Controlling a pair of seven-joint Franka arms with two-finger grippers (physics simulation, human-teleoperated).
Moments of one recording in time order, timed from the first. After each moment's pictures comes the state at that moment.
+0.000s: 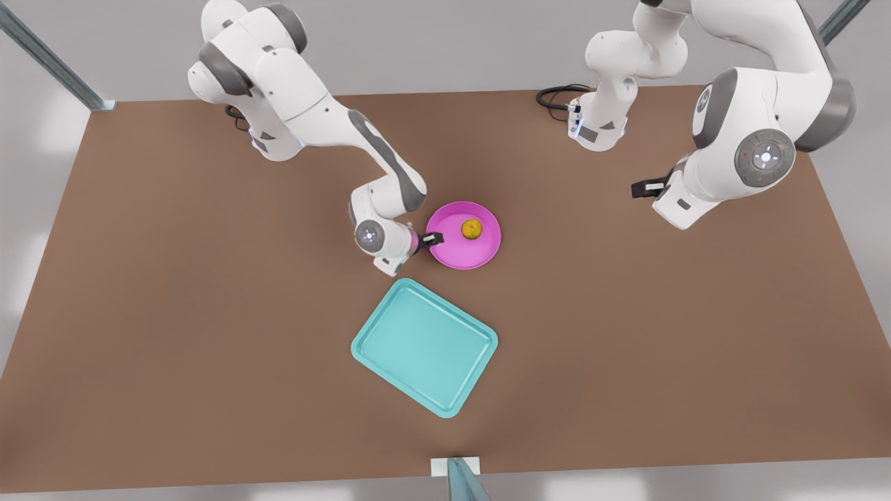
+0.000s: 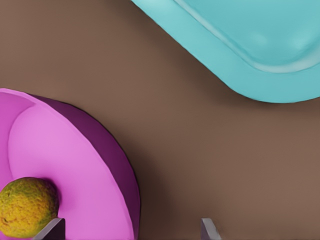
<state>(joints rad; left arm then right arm) -0.15 0.16 -0.07 -1.39 0.05 1.13 -0.25 0.69 0.58 0.05 -1.89 0.63 2.35 0.11</state>
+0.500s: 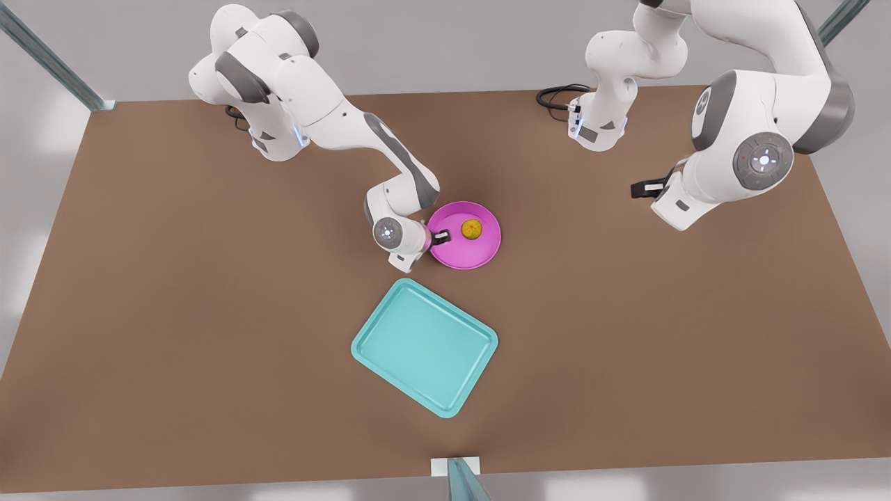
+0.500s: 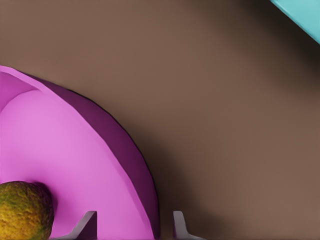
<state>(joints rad) -0.15 0.16 -0.07 -1.39 0.05 1.12 -0.24 0.75 0.65 0.05 -1.85 0.63 2.39 0.12</state>
